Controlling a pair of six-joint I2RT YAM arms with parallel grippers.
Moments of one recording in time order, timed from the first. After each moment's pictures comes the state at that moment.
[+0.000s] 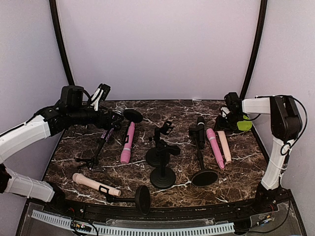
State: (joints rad) left arm -0.48 1.18 0.96 -0.26 0.33 -0.05; right arm 0.15 1.93 1.32 -0.55 -0.12 0.22
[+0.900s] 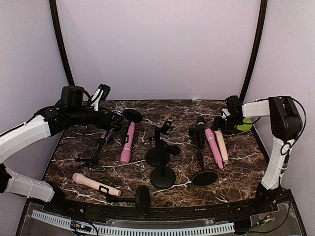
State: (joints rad) left arm -0.48 1.18 0.96 -0.27 0.32 -0.04; right arm 0.14 1.93 1.22 -0.36 -0.20 0.31
